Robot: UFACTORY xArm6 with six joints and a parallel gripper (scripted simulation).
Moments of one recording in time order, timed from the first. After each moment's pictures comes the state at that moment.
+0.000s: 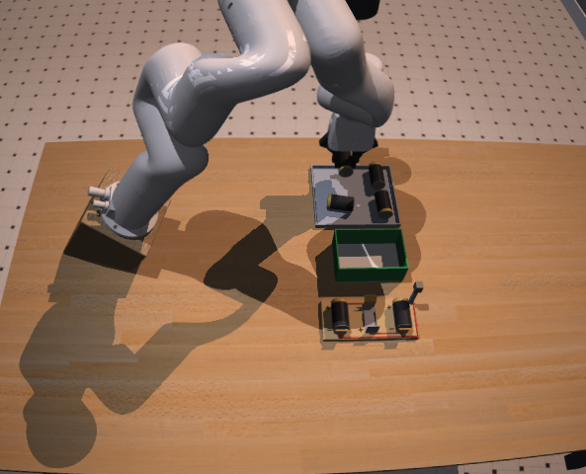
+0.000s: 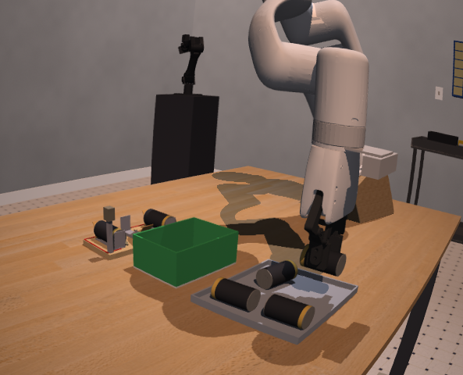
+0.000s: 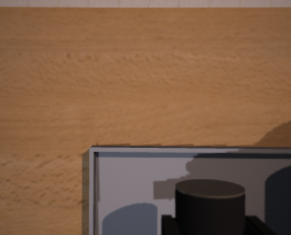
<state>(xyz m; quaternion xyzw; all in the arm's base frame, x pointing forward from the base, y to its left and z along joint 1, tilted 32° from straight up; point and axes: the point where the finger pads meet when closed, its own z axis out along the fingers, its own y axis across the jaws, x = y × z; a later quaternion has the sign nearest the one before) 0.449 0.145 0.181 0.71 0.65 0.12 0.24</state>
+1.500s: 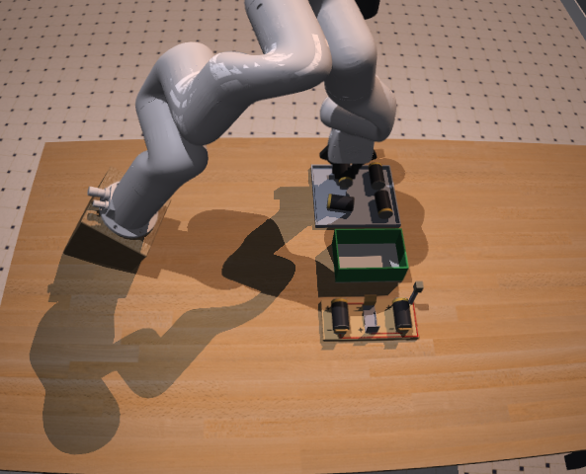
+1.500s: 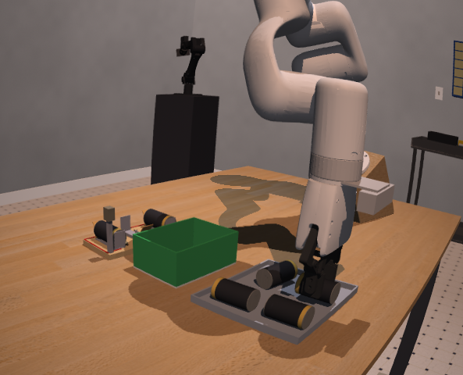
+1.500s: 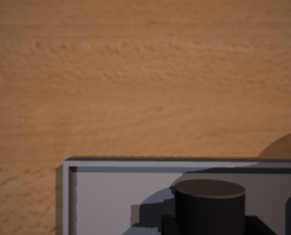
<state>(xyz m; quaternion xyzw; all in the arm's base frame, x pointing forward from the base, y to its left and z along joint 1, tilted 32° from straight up) 0.476 0.138 0.146 0.71 0.65 0.12 0.24</state>
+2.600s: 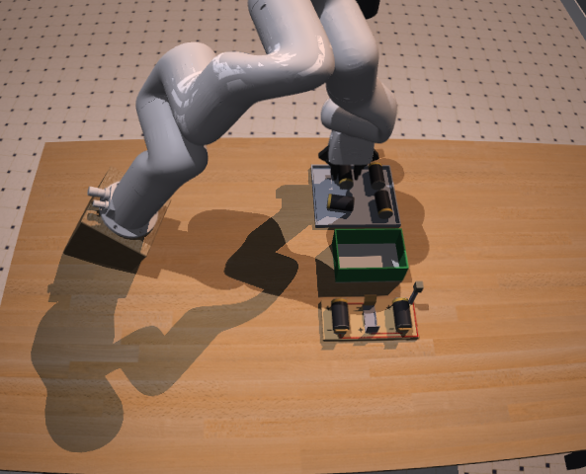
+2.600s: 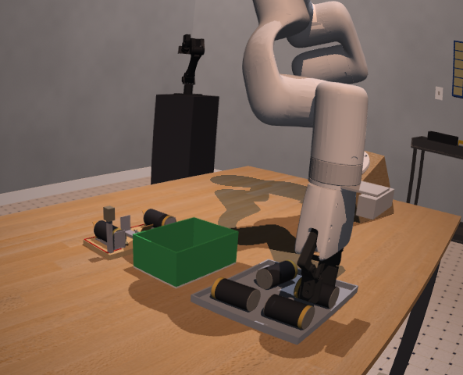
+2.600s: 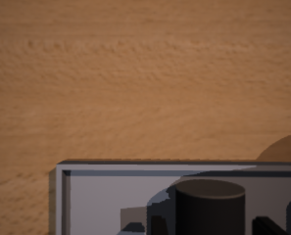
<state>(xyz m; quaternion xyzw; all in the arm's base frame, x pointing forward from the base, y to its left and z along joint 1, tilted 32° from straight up) 0.480 0.138 0.142 0.71 0.65 0.12 0.24</state>
